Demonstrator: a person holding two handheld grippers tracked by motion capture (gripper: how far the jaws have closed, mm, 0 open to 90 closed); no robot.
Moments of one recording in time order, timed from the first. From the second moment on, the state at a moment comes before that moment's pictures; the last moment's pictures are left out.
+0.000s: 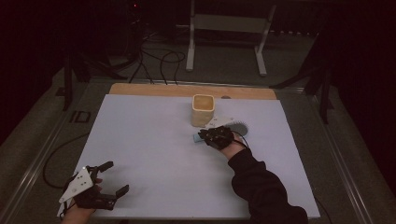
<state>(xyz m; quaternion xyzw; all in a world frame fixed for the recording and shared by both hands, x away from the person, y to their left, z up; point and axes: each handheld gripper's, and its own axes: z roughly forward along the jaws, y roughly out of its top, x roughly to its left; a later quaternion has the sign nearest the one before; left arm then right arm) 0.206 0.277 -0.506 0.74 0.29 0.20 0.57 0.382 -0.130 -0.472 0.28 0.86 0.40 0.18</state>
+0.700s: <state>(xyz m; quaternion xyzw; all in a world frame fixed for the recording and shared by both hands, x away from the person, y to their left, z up) 0.205 0.279 -0.506 0.73 0.29 0.20 0.58 0.416 -0.096 -0.498 0.26 0.88 0.34 0.21</state>
